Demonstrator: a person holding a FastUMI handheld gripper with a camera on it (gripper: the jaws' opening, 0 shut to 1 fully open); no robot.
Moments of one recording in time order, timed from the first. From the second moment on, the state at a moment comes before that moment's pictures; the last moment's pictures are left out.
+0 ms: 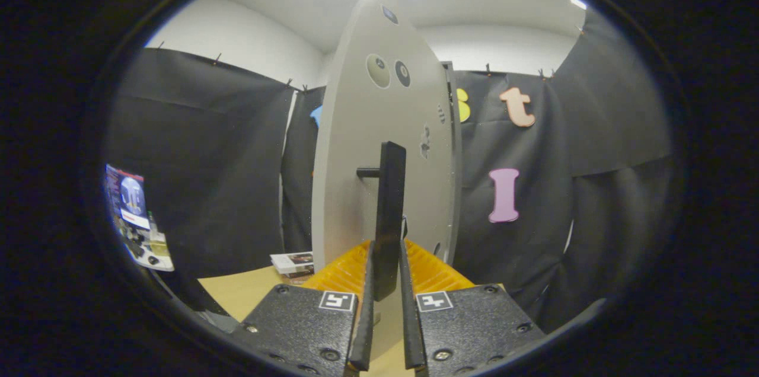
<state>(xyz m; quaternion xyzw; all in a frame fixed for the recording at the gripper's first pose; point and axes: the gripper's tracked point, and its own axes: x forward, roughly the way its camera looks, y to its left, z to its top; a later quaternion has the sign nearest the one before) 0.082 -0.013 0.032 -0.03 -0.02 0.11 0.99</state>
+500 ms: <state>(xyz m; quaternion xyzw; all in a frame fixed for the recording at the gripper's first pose) 0.066 -0.093 0.031 -0.03 -0.01 0.01 1.00</state>
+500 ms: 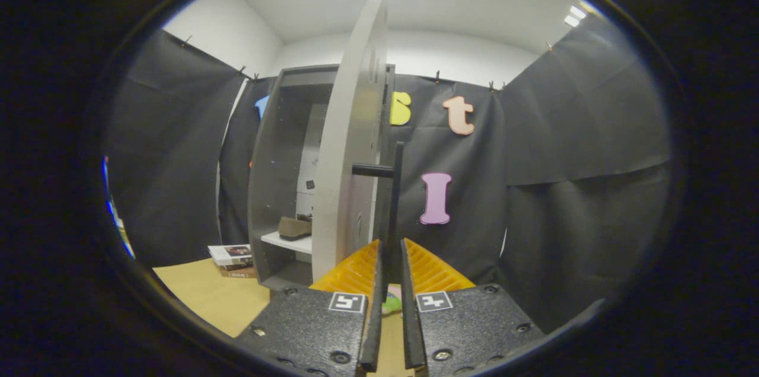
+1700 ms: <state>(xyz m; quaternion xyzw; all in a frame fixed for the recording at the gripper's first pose) 0.082 0.101 -0.060 -0.10 -0.05 0.03 0.99</state>
